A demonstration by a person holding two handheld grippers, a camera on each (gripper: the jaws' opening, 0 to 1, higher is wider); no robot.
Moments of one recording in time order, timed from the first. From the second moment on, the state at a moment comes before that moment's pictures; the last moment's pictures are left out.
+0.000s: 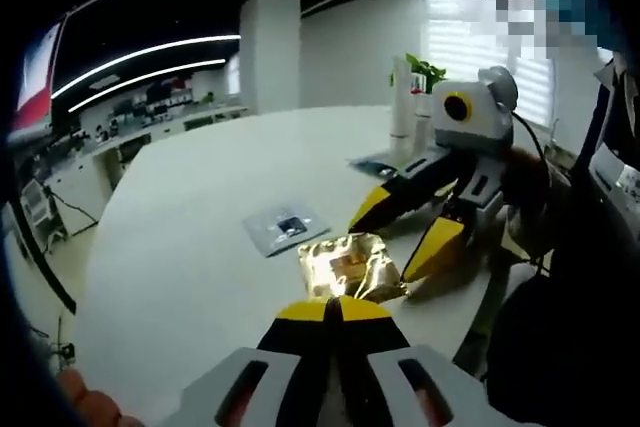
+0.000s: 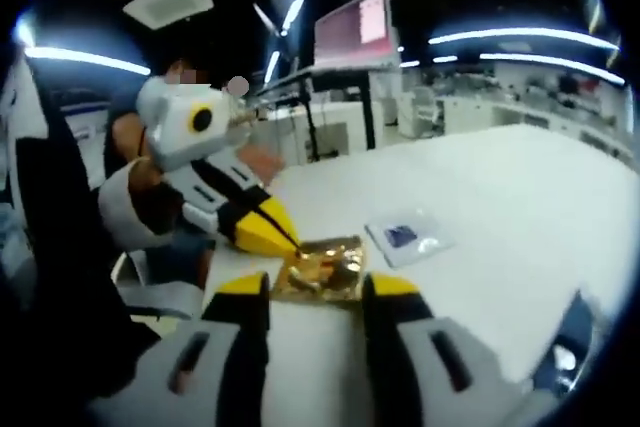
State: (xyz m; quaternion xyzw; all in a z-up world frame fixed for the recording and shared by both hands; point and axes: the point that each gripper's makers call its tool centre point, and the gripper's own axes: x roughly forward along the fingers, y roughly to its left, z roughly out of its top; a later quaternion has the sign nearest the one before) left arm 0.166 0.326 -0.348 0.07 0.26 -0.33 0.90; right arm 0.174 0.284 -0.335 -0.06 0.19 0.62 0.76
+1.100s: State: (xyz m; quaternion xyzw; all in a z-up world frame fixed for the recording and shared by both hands) left arm 0.178 0.312 -0.338 0.05 0.16 -0.32 0.93; right arm 0.188 0.285 -0.321 -0.04 0.15 0.61 0.78
